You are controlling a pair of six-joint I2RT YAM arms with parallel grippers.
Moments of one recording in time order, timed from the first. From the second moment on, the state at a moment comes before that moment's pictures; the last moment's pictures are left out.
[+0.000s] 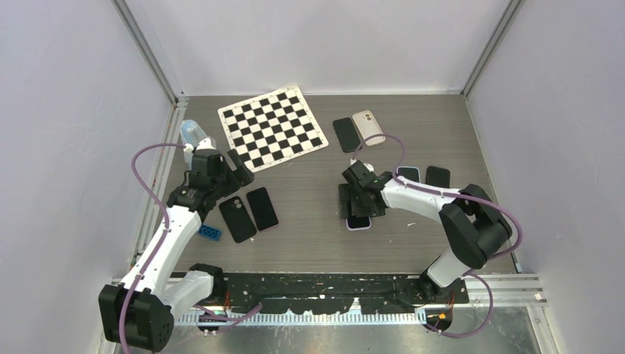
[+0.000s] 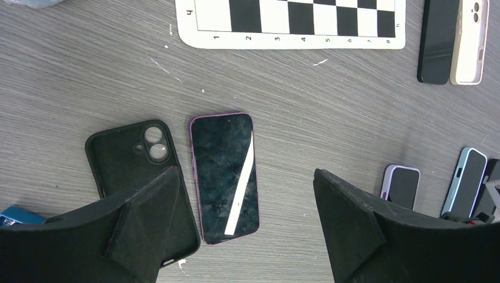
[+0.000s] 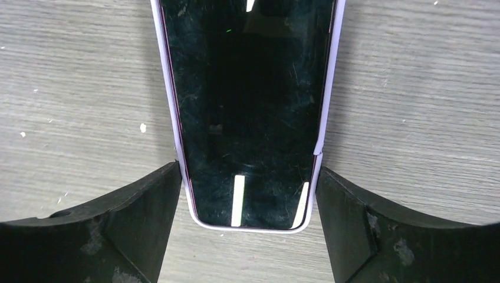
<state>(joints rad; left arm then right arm) -0.19 0.99 0.79 -0.49 -0.07 -0.63 0.66 1.56 0.86 -0.50 0.09 0.57</state>
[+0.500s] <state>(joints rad) -0.19 0.99 0.79 -0.49 -0.07 -0.63 0.74 1.66 0.95 -0.58 0.25 0.69</state>
